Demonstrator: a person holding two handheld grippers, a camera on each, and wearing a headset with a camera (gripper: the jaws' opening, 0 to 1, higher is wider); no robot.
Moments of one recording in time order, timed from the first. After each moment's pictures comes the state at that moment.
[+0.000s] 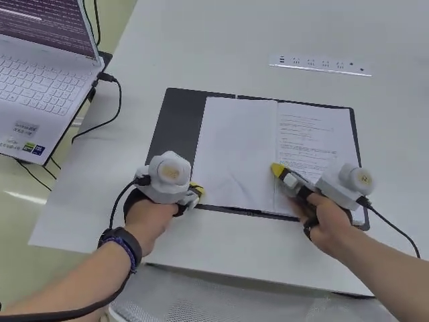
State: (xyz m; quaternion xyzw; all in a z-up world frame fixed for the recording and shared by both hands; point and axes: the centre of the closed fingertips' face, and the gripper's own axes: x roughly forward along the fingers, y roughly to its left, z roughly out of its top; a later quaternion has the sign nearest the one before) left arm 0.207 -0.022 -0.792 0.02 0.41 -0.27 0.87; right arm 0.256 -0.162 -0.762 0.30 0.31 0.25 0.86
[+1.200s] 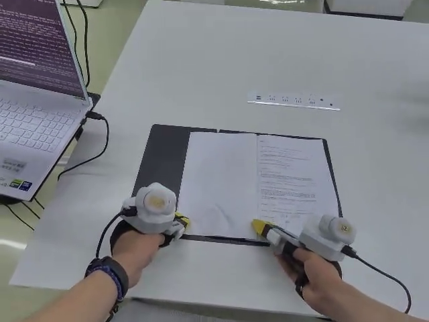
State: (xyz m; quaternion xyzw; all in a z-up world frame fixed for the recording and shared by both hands) left arm 0.202 -0.020 -0.792 0.02 0.41 -0.28 0.87; right arm 0.205 -0.166 -0.782 0.29 0.35 0.27 0.85
